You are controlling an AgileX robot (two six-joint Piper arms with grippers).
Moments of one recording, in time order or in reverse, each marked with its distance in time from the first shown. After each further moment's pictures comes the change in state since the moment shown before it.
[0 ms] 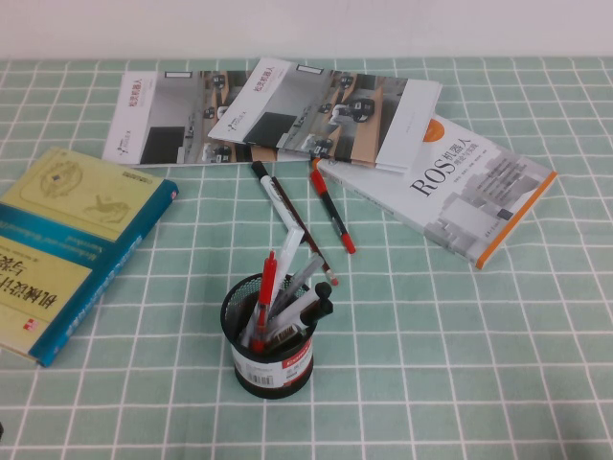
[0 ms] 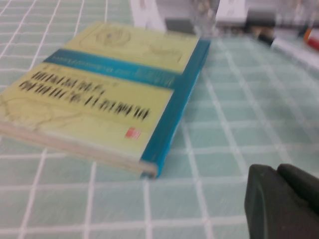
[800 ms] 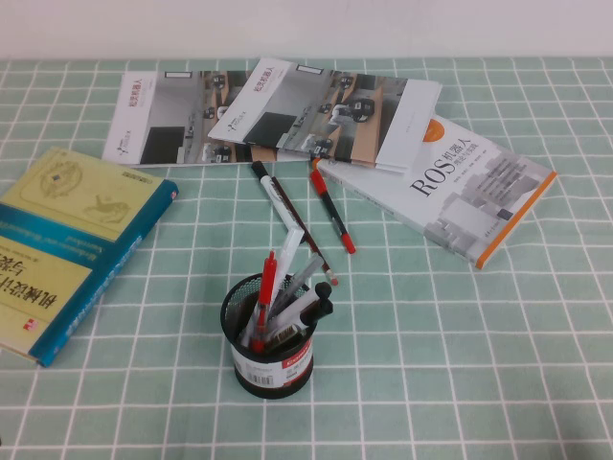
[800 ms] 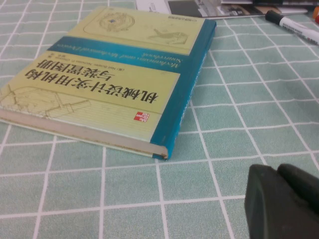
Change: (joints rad) right arm 0.000 0.000 0.000 0.000 0.000 0.000; left arm 0.000 0.000 -0.004 0.060 0.063 0.002
